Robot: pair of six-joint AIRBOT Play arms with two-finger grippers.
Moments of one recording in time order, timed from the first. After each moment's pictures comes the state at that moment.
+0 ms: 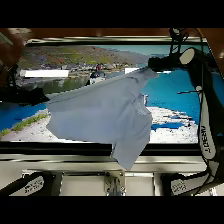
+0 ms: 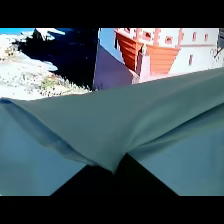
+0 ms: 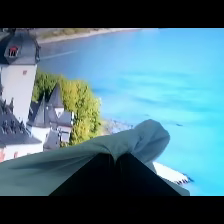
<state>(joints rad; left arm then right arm) 0.19 -1.19 1.13 1.10 -1.13 -1.45 0.07 -1.67 1.70 -1.22 0.84 1.45</state>
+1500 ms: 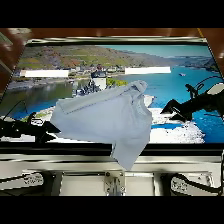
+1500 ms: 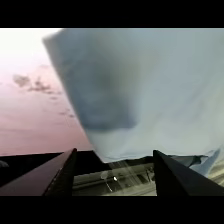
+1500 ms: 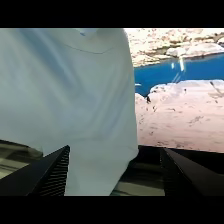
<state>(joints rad) 0.50 -1.42 0.68 0.89 -1.22 -1.23 -0.29 -1.37 1.12 -1.08 1.43 1.46</state>
